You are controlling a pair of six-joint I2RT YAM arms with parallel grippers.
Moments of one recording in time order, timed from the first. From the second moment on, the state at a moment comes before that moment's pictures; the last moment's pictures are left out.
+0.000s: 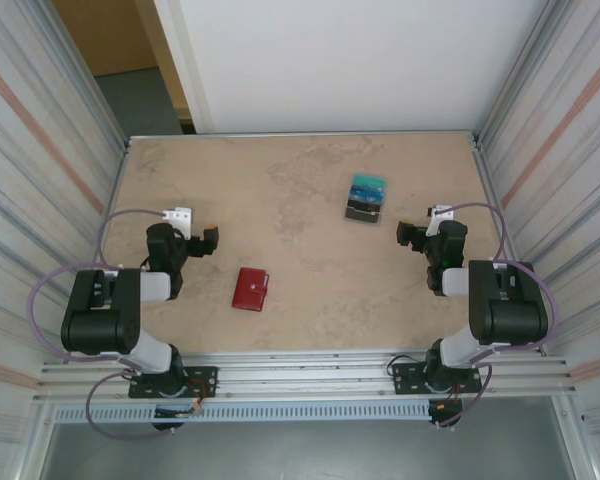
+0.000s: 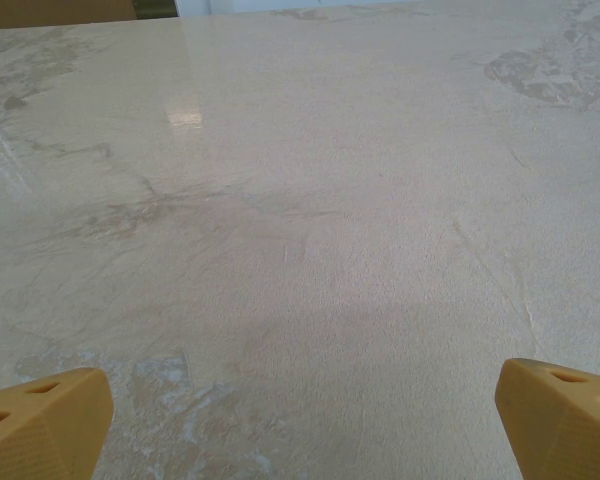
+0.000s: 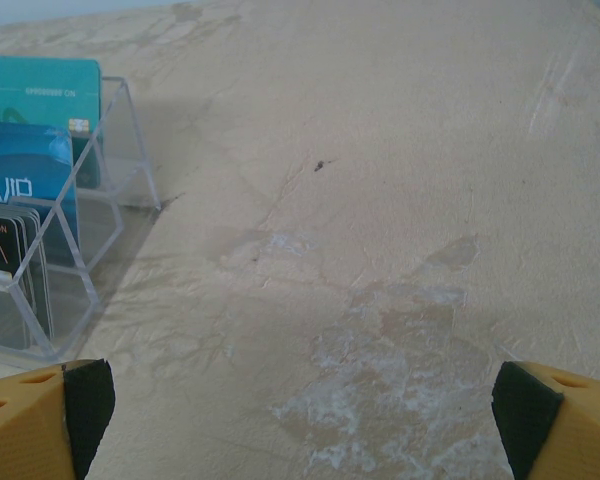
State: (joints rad) left arm 0.01 1.51 0.39 0.70 0.11 0.07; right arm -0.05 1.54 0.38 0.72 -0.05 0.07
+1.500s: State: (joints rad) left arm -0.07 0.89 0.52 0.00 0.00 -0.27; right arm -0.06 1.20 0.71 -0.06 0.03 0.39
